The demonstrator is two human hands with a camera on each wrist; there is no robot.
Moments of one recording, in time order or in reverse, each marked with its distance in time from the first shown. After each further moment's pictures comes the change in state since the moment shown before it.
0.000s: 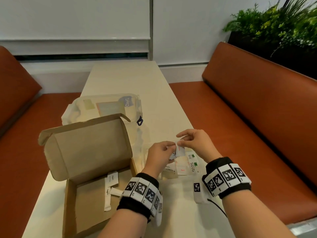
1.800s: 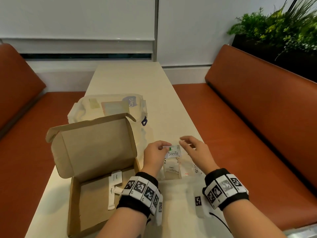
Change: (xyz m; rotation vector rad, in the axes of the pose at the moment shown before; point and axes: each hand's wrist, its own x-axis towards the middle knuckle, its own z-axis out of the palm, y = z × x) left_hand 0.002 -0.006 -0.021 0.169 0.161 0.074; right_hand -0.012 0.018 0.026 -0.167 0.124 -0.082
